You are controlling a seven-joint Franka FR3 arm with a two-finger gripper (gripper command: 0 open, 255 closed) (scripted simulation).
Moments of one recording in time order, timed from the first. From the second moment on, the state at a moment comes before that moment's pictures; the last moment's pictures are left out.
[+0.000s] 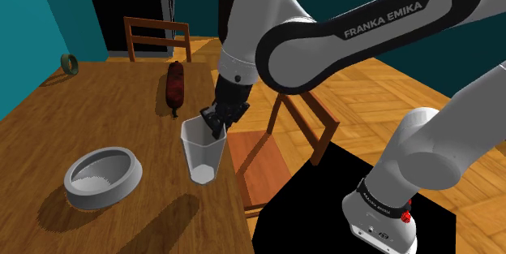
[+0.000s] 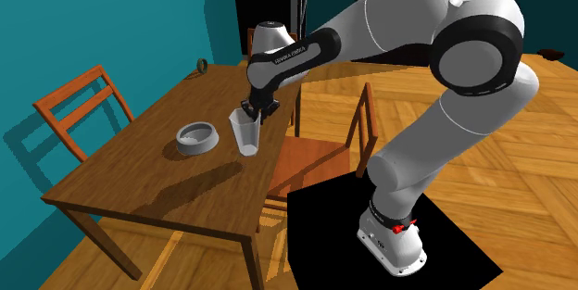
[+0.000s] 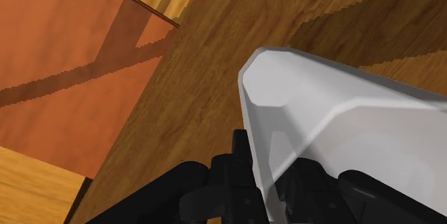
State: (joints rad) arm 0.13 -0.32 0.50 -2.43 0.26 2.33 0.52
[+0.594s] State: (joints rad) arm 0.13 -0.37 0.48 -2.35 0.26 2.20 0.52
